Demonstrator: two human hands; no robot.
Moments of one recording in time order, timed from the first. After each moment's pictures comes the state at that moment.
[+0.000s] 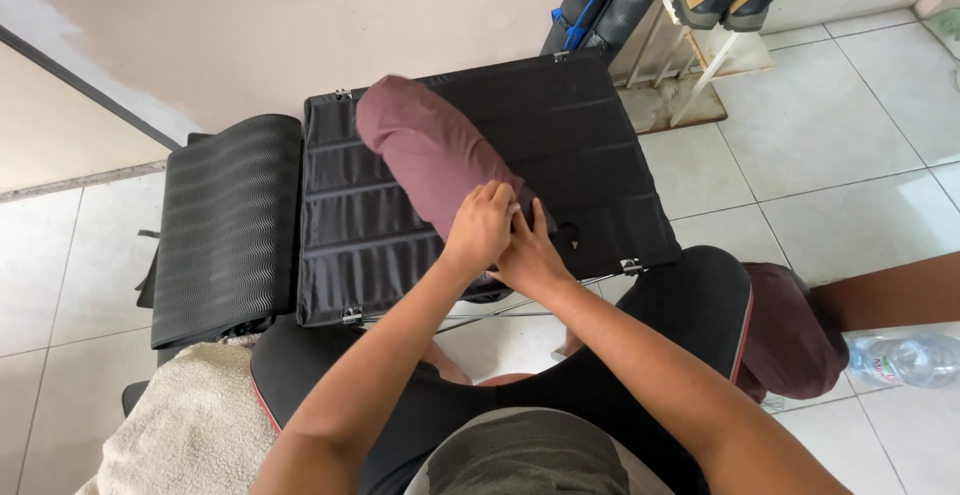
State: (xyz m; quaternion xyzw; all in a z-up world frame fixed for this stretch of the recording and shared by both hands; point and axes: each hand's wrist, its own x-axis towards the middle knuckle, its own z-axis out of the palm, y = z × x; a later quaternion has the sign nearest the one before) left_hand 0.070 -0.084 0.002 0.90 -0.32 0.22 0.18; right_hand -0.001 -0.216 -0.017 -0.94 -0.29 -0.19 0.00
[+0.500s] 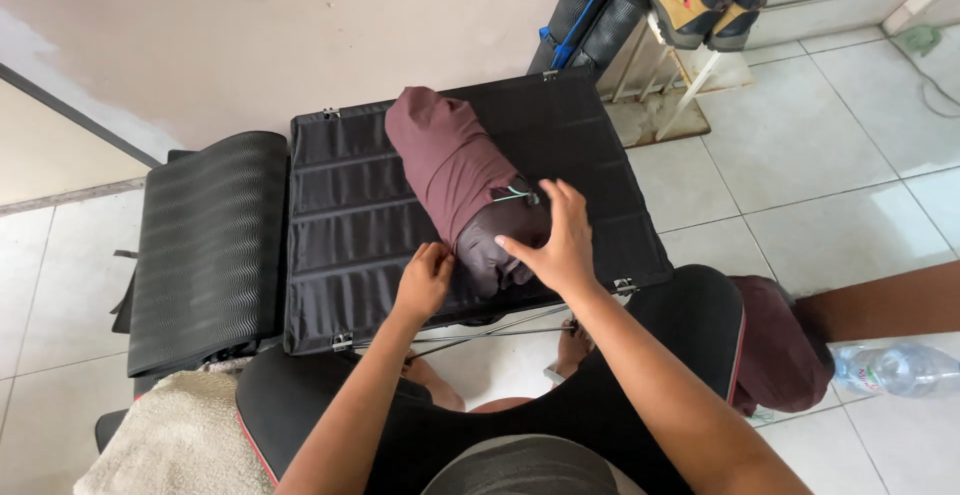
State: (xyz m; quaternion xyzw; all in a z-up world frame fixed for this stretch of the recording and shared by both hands) left_hand 0.047 -0.005 -0.049 0.91 -0.09 -0.03 0.40; right_hand 0.025 -0.257 0.029 -0.88 -0.15 -0.33 0.30
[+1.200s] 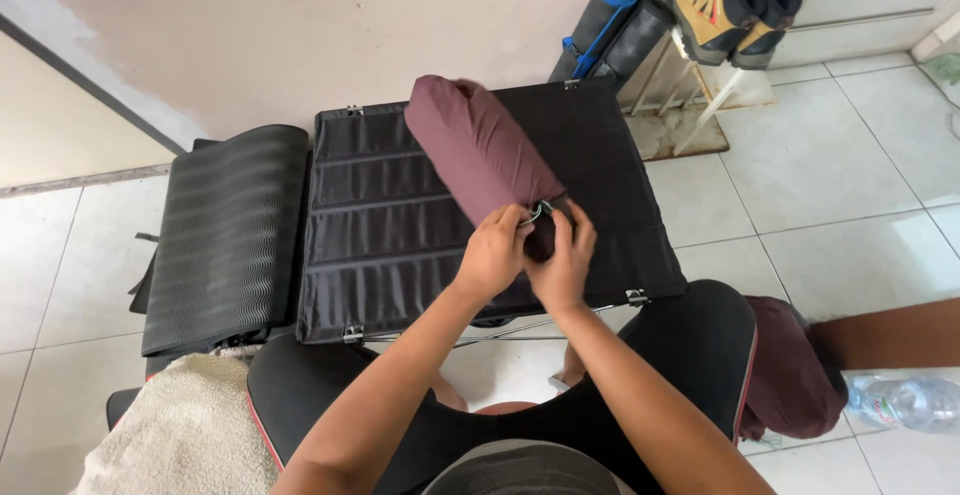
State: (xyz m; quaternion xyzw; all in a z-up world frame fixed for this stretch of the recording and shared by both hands) left_hand 0.047 -0.096 0.037 0.90 -0.24 0.15 0.32; right_hand 0.021 -0.234 -0.014 -0.84 -0.04 -0.45 0.31
